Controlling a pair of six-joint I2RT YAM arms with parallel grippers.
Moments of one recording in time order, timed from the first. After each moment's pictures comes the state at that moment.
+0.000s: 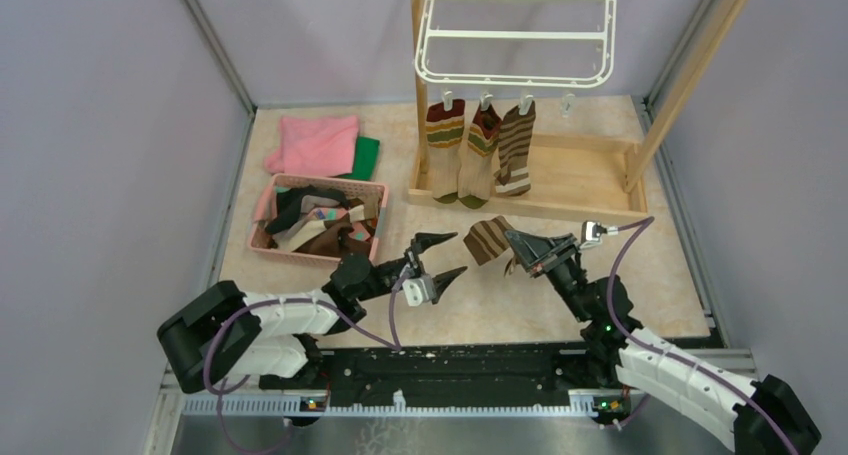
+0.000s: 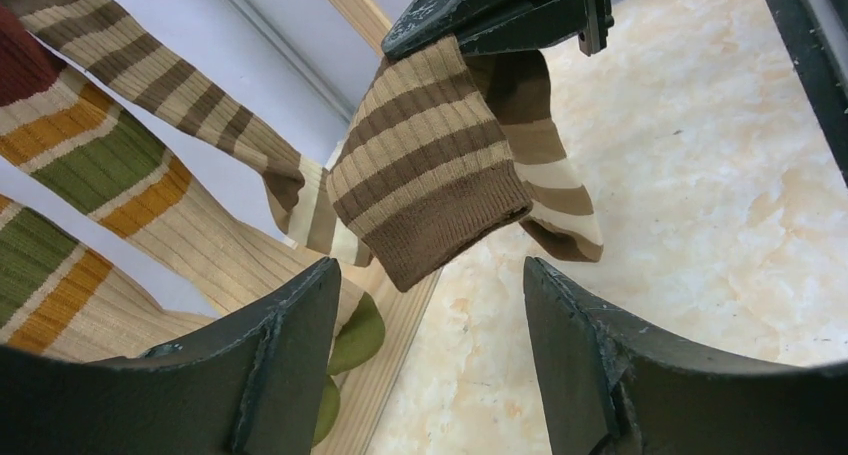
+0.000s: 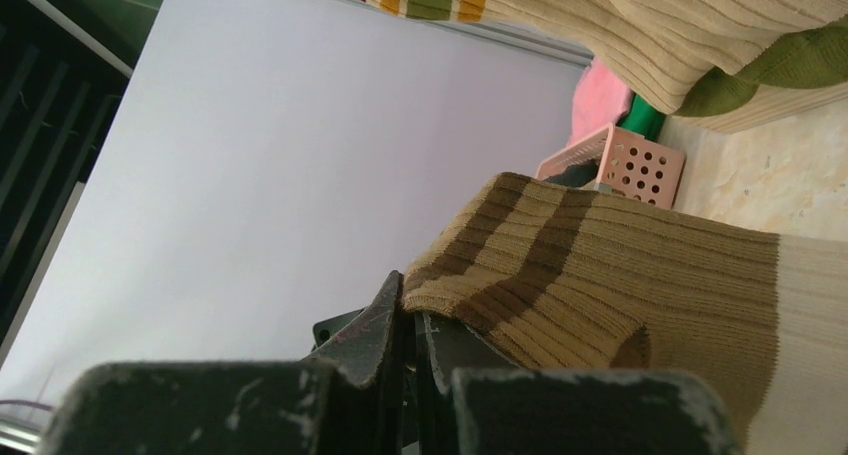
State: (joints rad) left arm -0.90 1.24 0.27 1.15 0.43 0.56; right arm 0.73 0.56 0.02 0.81 0.16 1.34
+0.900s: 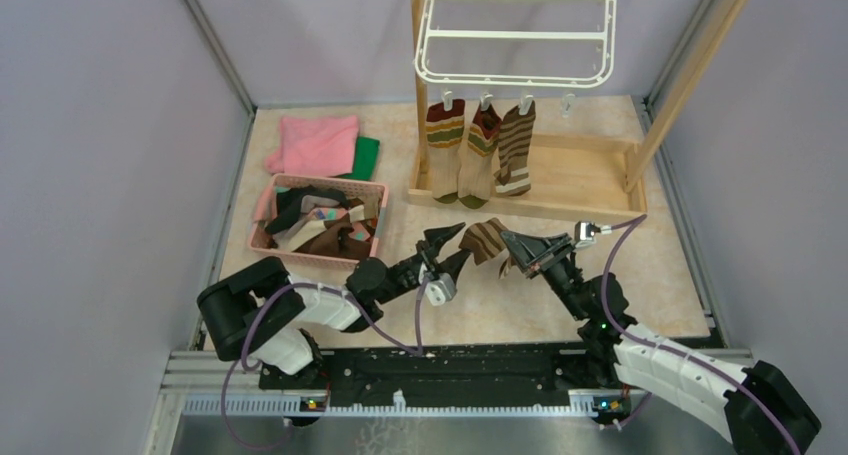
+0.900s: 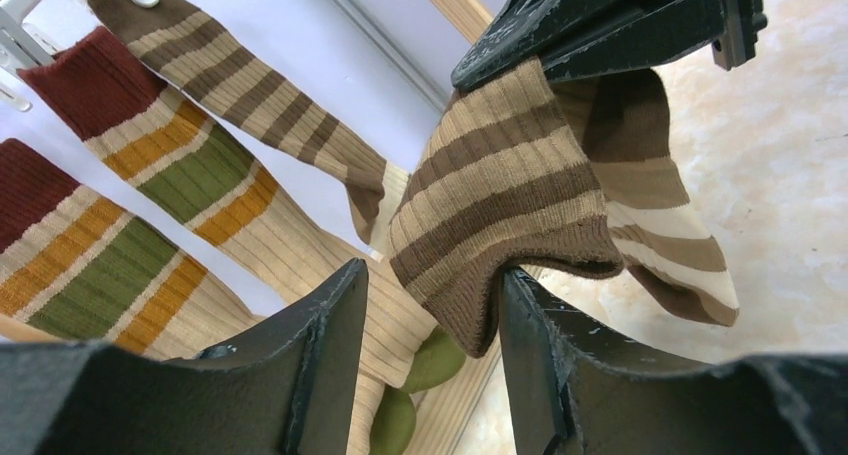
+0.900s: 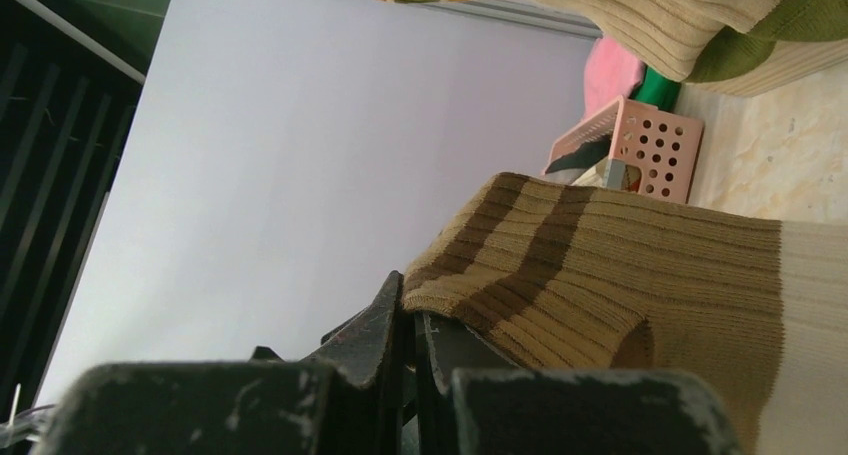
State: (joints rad) left arm -0.99 1.48 0.32 1.42 0.18 0.73; right arm 0.73 0.67 0.01 0.91 0.13 1.43
